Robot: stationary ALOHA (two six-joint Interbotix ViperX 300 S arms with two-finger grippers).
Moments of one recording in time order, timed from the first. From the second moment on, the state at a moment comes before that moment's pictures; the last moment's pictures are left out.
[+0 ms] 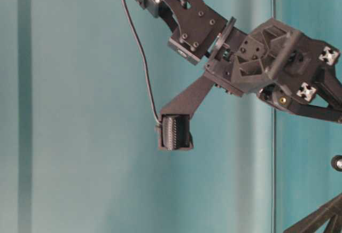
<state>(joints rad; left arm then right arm) 0.04 0.25 1.17 -0.04 -1.00 0.13 -0.02 0.26 0.43 -0.08 0.21 0.14</state>
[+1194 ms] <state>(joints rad) 0.04 0.26 1.17 -0.04 -0.99 0.13 -0.01 0.33 0.32 -0.08 0.36 0.19</state>
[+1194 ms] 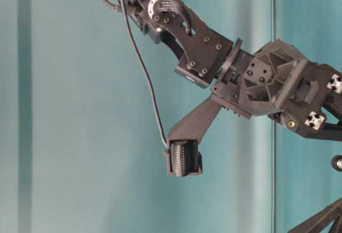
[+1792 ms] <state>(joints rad) 0.04 0.26 1.18 -0.03 -0.99 0.13 -0.01 0.35 0.27 -0.08 0.46 0.23</state>
